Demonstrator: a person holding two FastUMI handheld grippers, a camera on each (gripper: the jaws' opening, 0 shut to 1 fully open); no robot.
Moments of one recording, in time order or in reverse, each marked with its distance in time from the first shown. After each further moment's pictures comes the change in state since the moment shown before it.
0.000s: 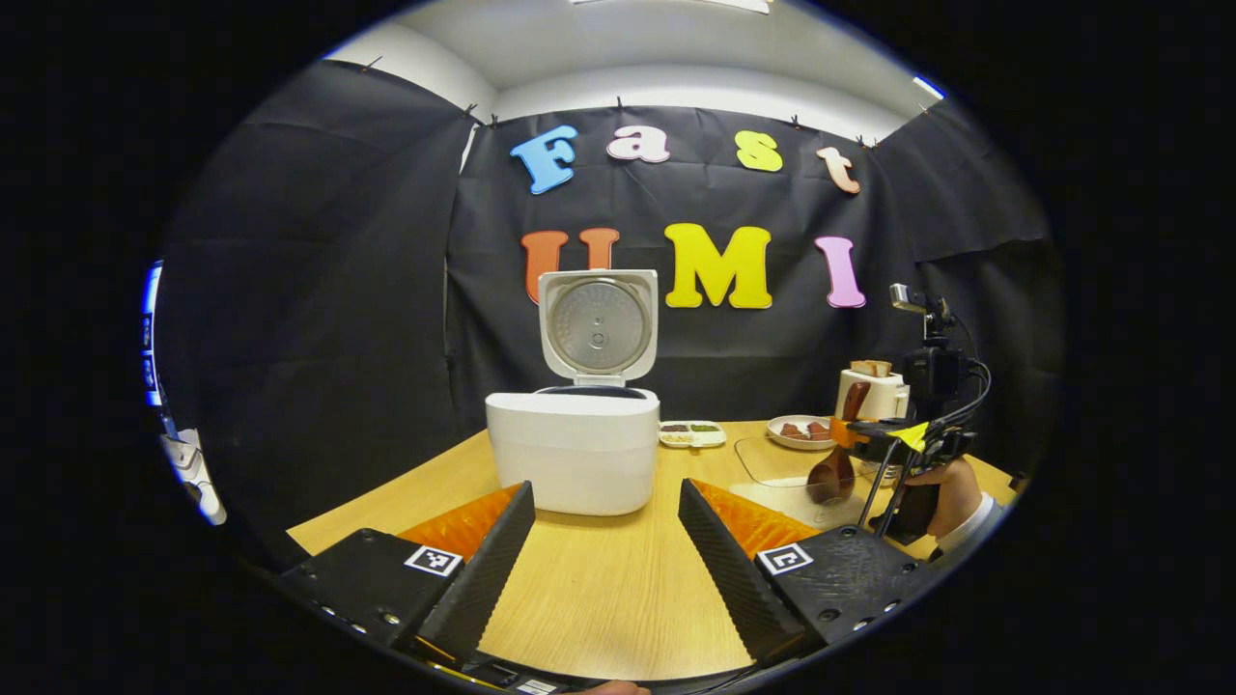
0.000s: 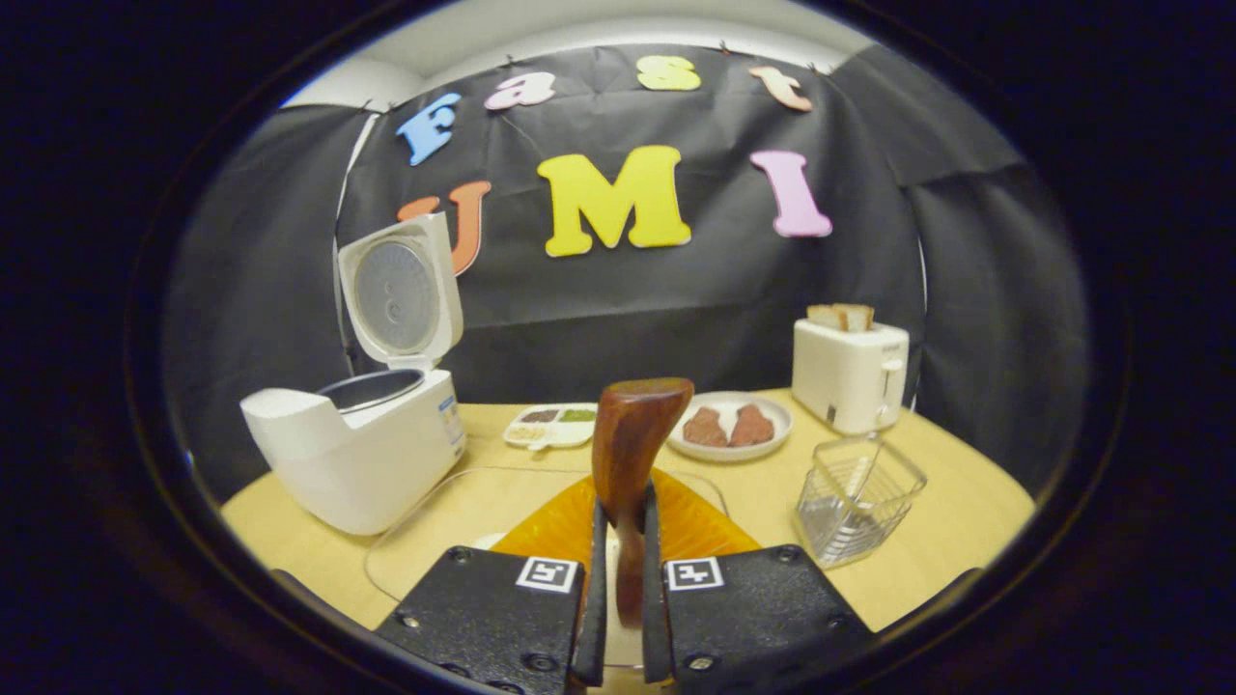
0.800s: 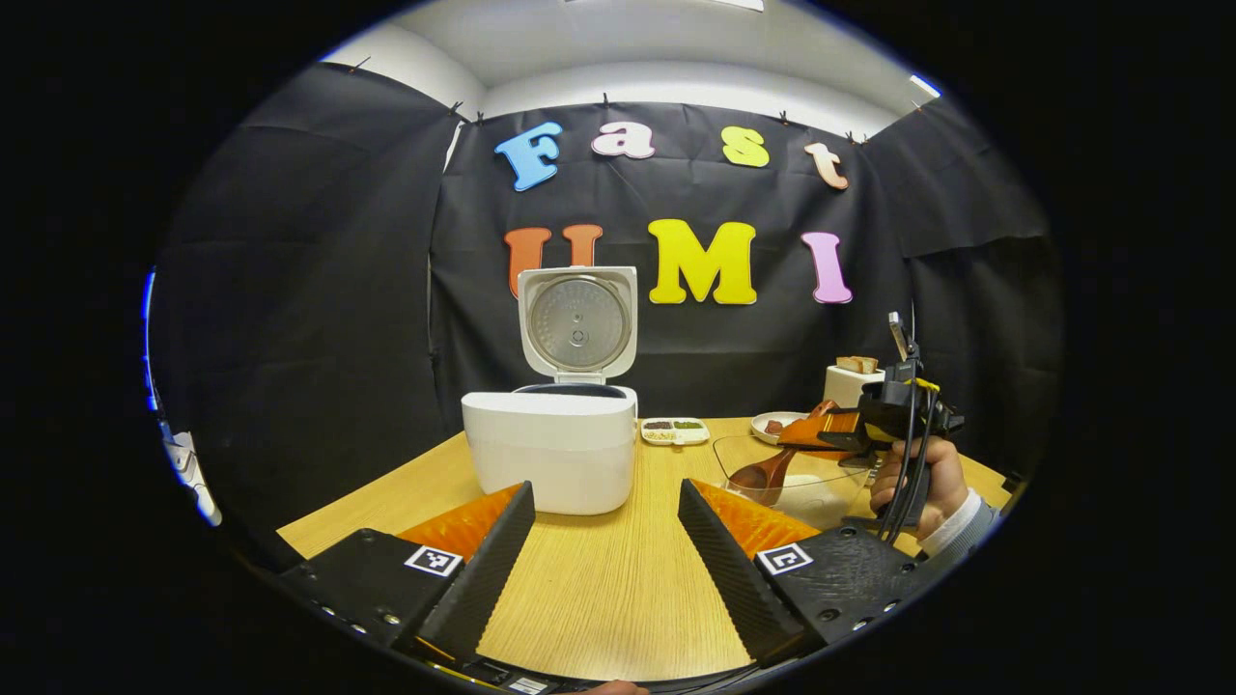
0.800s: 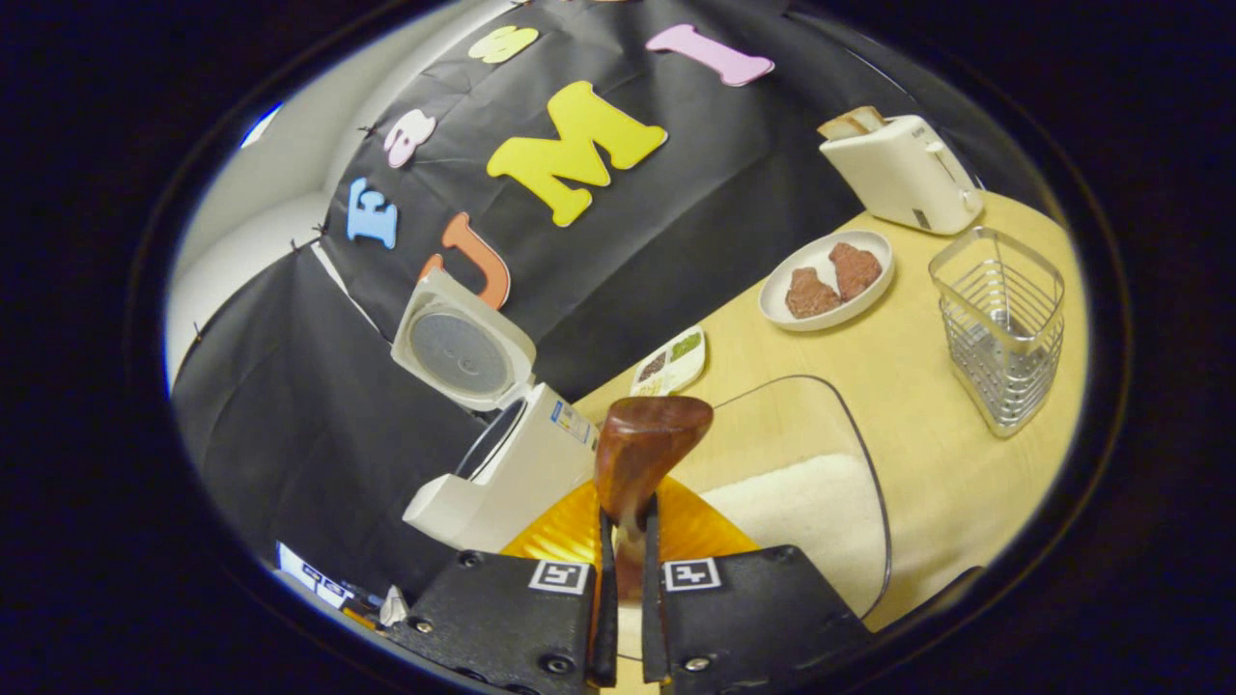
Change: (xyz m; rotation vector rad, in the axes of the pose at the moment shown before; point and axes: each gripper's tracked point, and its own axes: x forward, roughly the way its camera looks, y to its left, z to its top) left arm 0.001 -0.012 0.001 0.022 0.016 -0.012; right arm -0.001 0.040 -0.004 0.553 0.203 0.369
